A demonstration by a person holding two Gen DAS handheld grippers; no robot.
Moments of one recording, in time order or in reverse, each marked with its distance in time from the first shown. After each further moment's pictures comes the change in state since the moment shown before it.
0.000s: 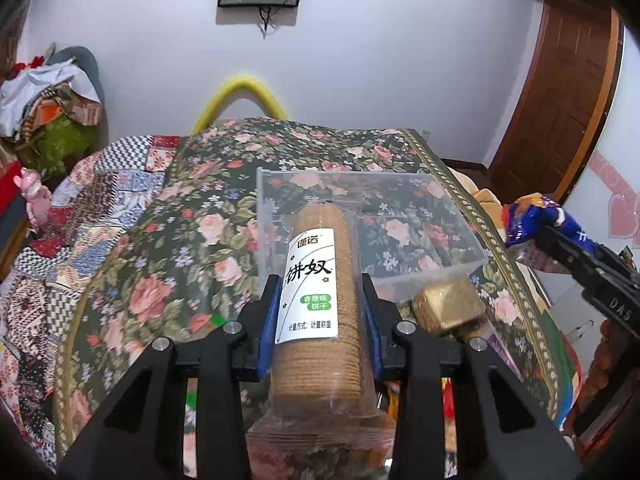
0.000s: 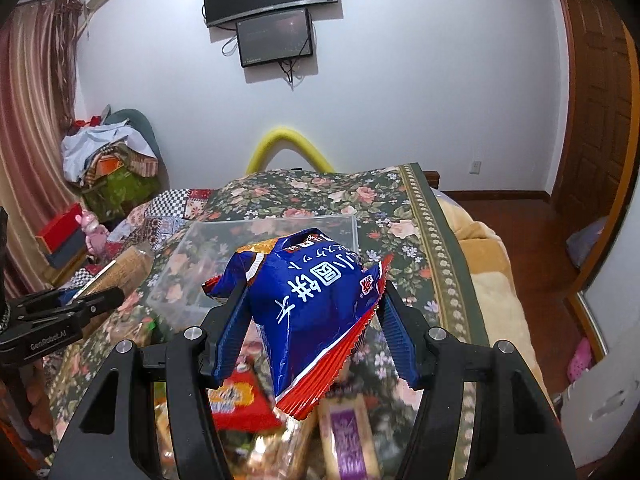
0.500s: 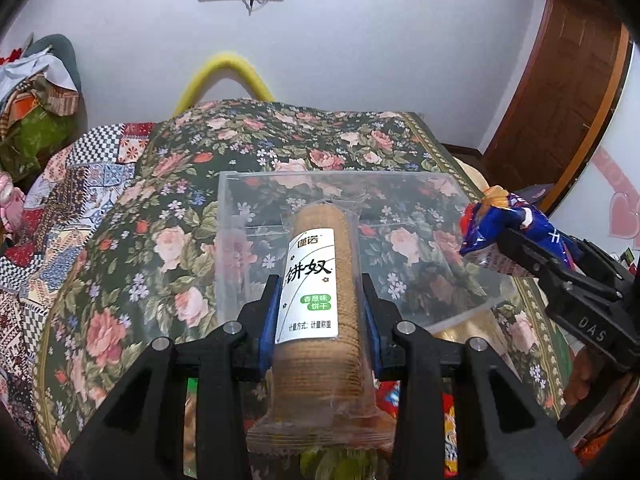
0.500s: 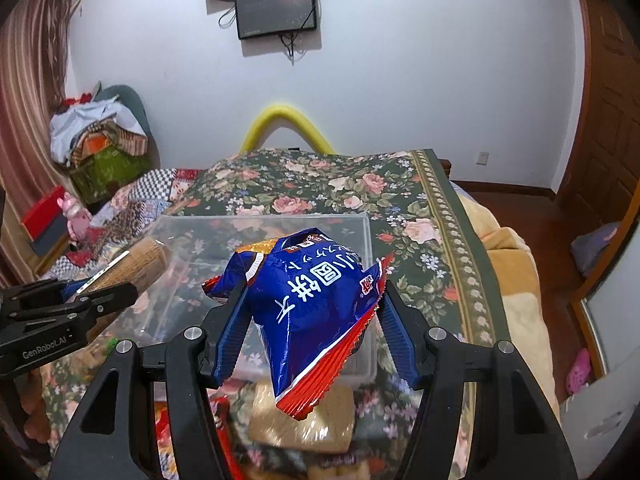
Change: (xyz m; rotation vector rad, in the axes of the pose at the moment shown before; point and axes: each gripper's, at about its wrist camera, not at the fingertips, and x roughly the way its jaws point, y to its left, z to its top) left arm 0.081 0.000 0.033 0.005 0.079 -0.041; right arm 0.069 0.004 0.020 -0.049 0.082 -0.014
